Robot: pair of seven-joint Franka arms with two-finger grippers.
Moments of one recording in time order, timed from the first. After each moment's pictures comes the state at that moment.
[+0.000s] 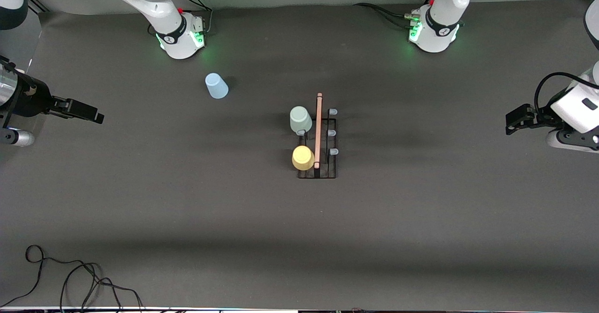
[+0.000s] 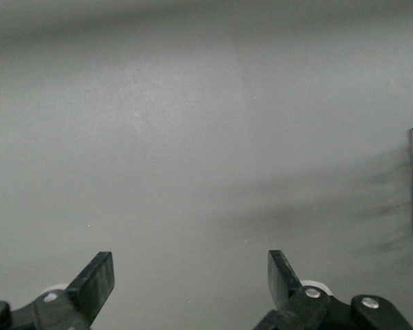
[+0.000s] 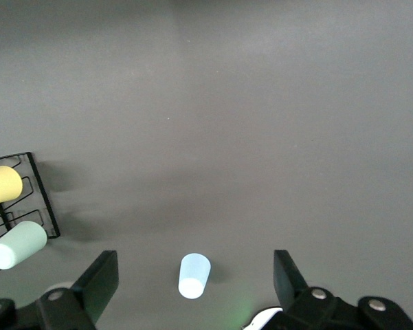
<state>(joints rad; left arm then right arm) -0.04 0.05 0.03 -1.68 0.01 1.75 0.16 -0.02 0.09 0.03 -1.48 0.08 1.44 0.23</state>
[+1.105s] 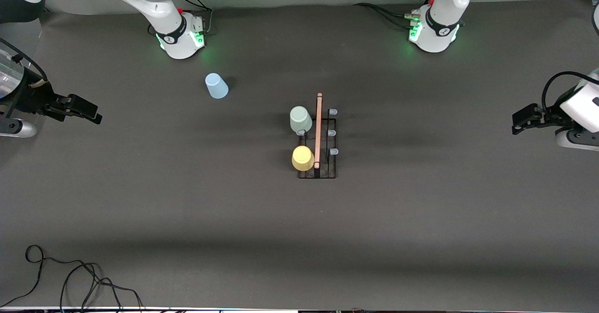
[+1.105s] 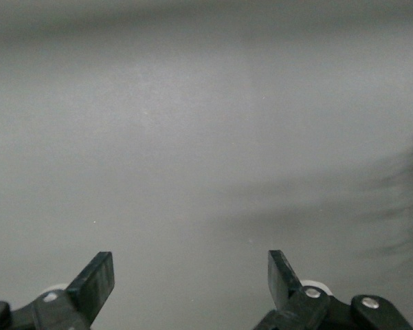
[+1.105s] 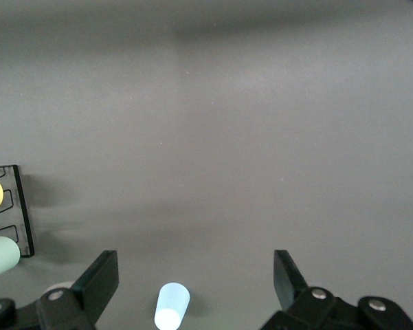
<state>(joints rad) -0.02 0.05 0.03 -1.68 0.01 1.74 0.16 -0.01 0.00 0.04 -1.60 0.03 1.60 0.15</state>
